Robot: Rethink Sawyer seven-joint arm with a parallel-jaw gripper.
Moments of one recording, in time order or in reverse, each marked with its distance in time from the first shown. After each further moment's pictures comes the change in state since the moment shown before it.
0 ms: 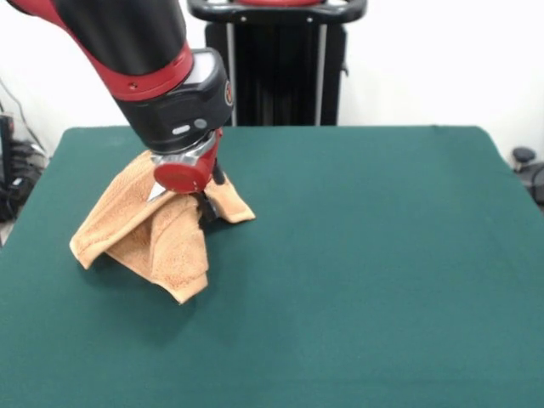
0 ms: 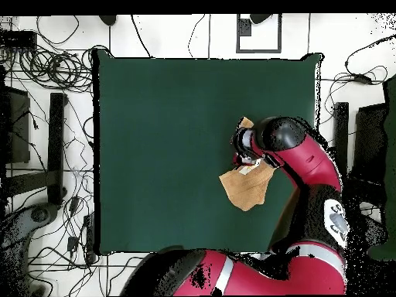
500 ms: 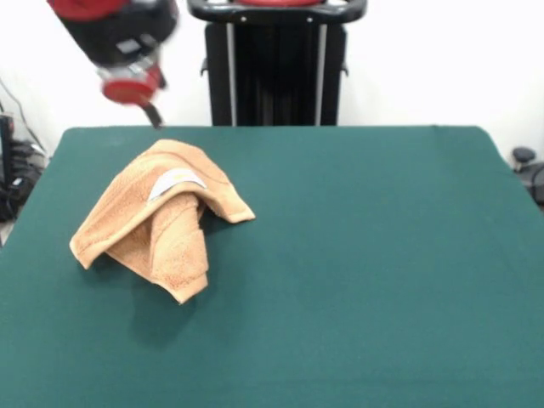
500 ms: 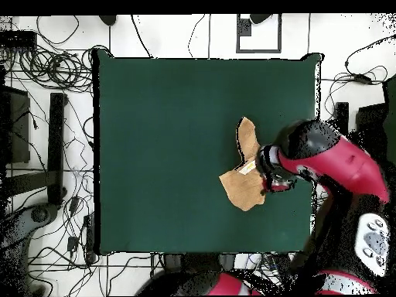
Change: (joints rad) arm -0.039 -0.092 -0.097 -0.079 -0.272 0.314 0.000
